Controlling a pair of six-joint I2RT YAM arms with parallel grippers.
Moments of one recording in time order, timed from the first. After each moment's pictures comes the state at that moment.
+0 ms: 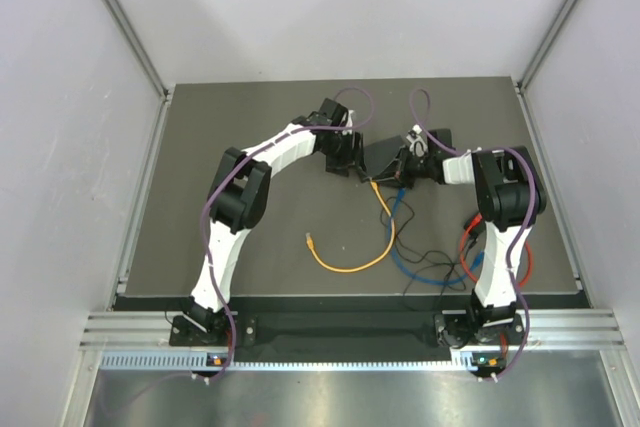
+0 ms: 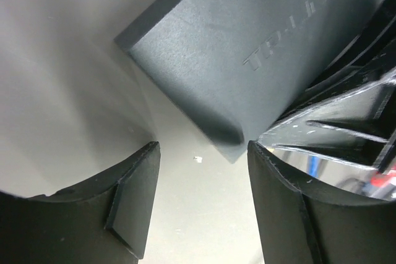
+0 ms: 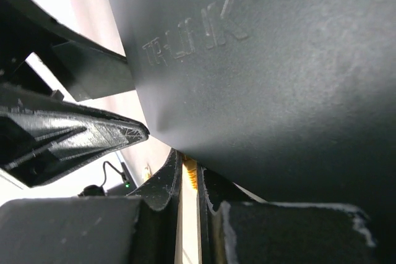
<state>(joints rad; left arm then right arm) -0.55 2.32 1.87 -0.56 0.38 -0.50 0.17 2.06 1.07 0.17 -0.83 0.73</state>
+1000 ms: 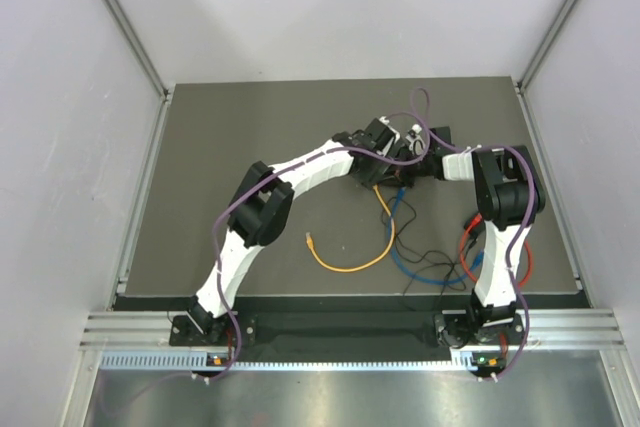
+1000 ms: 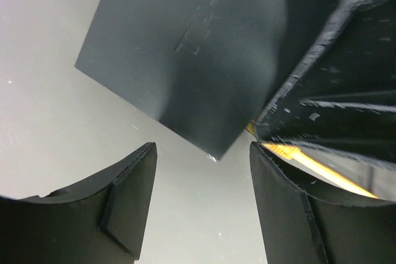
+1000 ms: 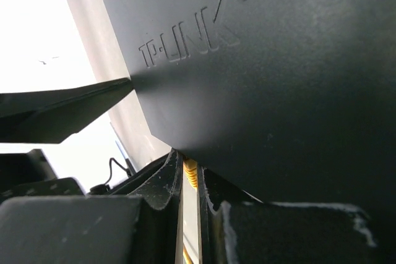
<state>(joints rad) -0.79 2.31 1.94 -0.65 -0.19 -0.05 0.17 2.07 1.11 0.08 -0.83 0.73</state>
